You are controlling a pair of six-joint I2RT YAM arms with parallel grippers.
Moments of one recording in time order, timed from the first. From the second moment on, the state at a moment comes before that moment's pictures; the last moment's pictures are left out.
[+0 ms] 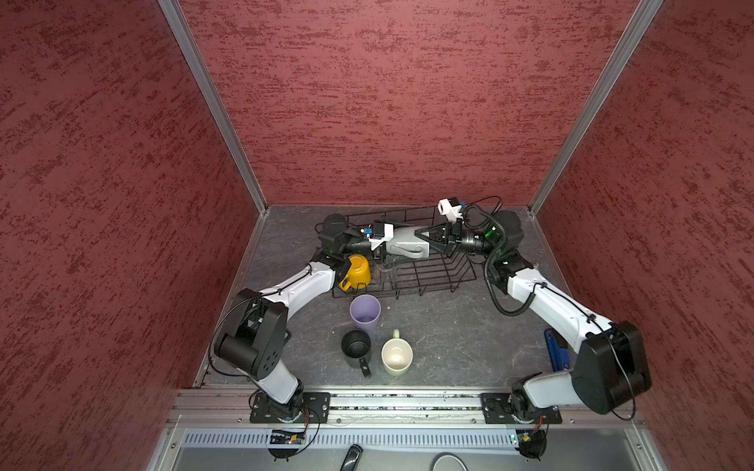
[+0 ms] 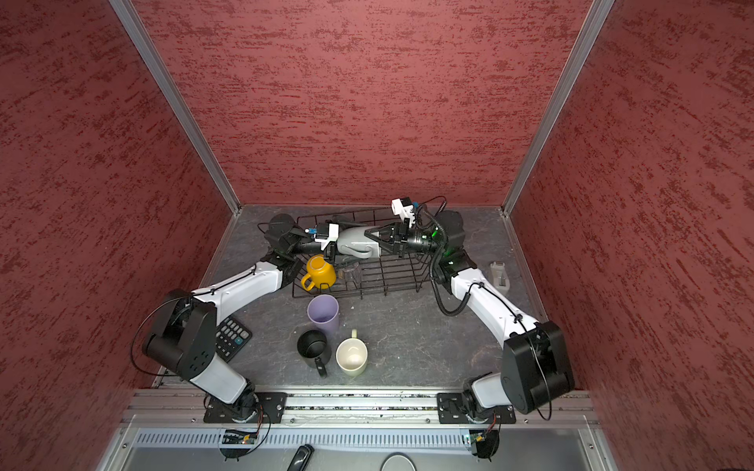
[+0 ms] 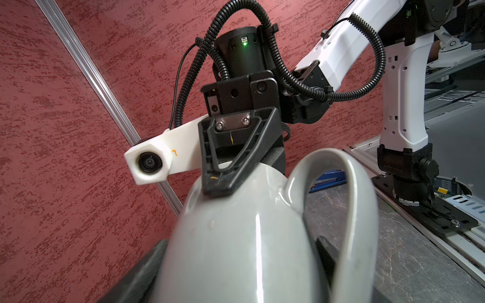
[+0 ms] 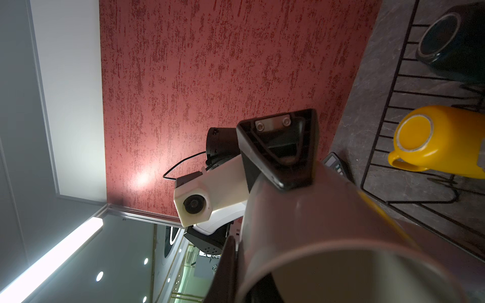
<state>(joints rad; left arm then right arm) -0.43 1.62 1.06 0.80 1.15 0.20 0.37 1.42 1.06 0.55 -1.06 1.52</state>
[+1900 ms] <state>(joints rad) -0.43 1.62 1.06 0.79 1.15 0.26 0.37 1.42 1.00 0.76 -1.05 1.67</state>
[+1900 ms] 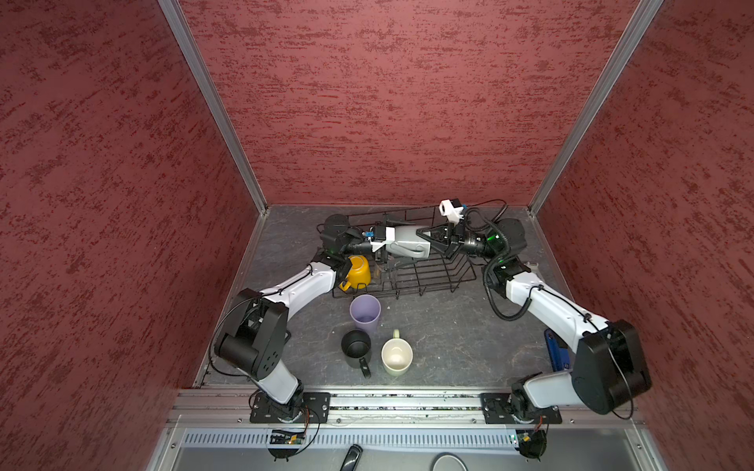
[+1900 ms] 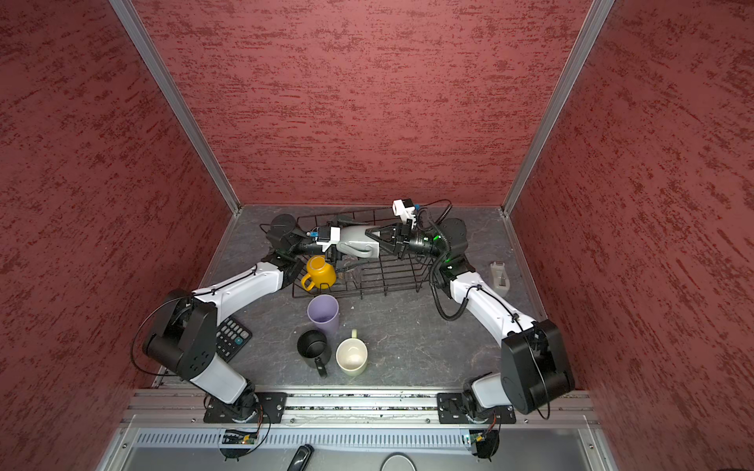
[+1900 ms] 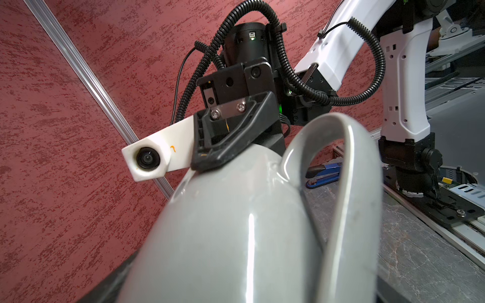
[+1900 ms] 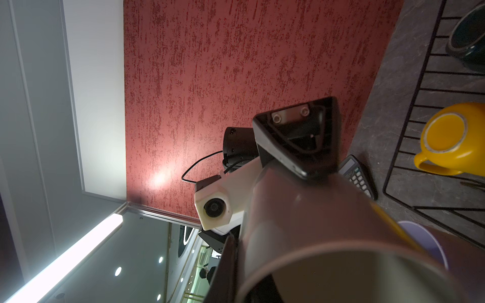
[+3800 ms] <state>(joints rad) -0.45 1.62 1.06 0.86 1.14 0.14 0.36 1.40 0.97 0.75 -1.02 1.64</state>
